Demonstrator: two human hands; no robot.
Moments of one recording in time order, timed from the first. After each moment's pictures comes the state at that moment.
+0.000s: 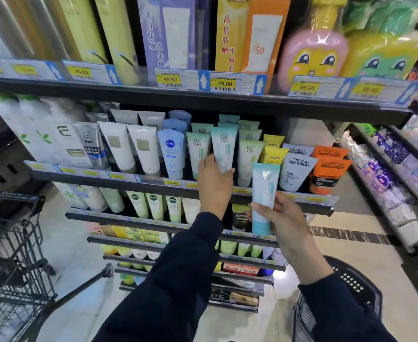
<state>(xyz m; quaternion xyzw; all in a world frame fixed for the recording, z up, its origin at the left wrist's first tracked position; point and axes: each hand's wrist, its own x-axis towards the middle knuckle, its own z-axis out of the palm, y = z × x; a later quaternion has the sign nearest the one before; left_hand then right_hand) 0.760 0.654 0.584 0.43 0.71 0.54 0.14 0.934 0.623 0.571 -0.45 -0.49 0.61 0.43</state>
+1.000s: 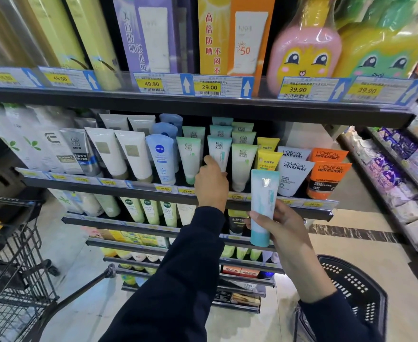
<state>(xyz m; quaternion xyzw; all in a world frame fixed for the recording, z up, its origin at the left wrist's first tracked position) 0.765 0.691 0.583 0.46 0.81 0.35 0.10 0.948 0.624 0.575 -0.46 -0.48 0.62 0.42</state>
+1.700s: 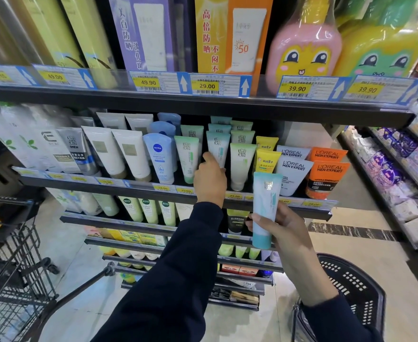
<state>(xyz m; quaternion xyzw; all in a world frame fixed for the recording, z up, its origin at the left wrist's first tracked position) 0.760 0.702 0.580 0.47 0.81 0.35 0.10 0.955 0.622 0.576 -0.45 -0.47 0.63 0.43</state>
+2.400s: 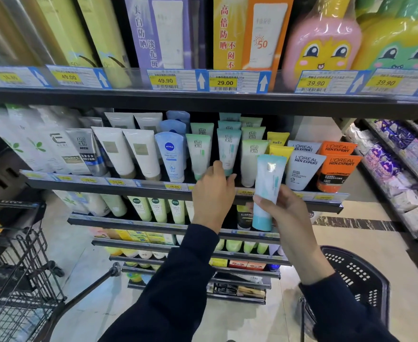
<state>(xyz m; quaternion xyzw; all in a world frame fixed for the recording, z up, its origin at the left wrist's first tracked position) 0.744 0.646 0.575 0.57 0.75 0.33 -0.04 0.916 0.619 0.590 -0.43 -0.49 0.59 0.47</state>
